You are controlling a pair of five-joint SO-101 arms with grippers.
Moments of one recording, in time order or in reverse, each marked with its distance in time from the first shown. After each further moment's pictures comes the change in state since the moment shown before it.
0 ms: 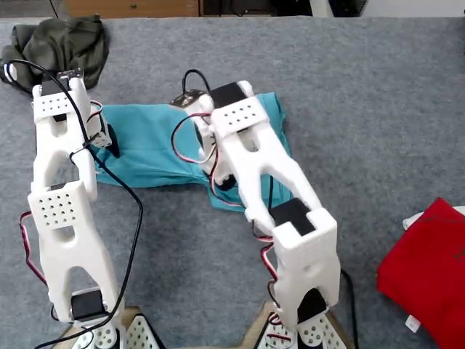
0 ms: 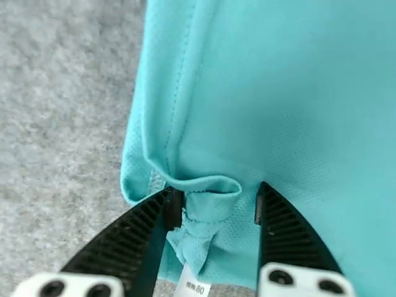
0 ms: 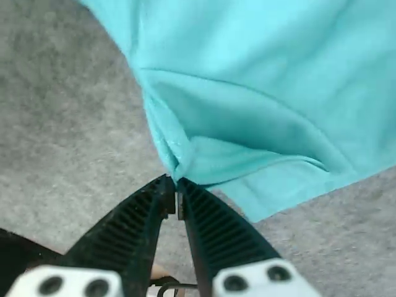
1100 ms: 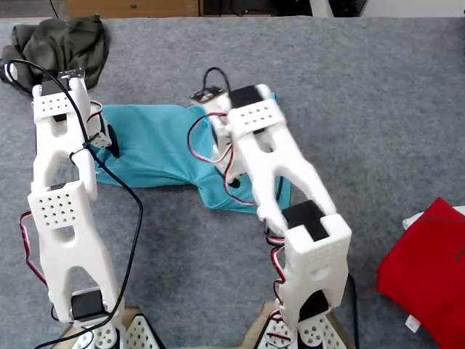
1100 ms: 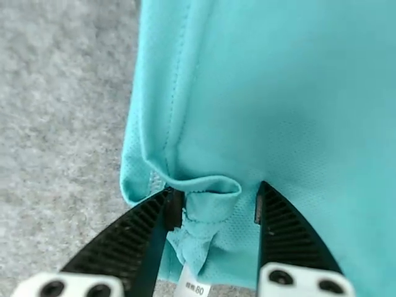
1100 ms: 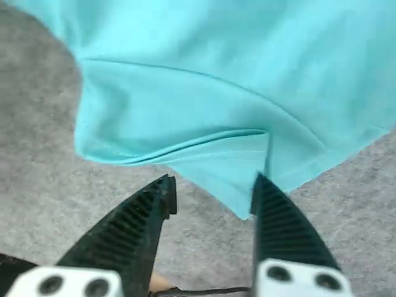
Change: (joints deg) left arm 0.0 0.0 0.0 0.0 -1.2; right arm 7.3 -3.9 6.9 -6.1 -3.0
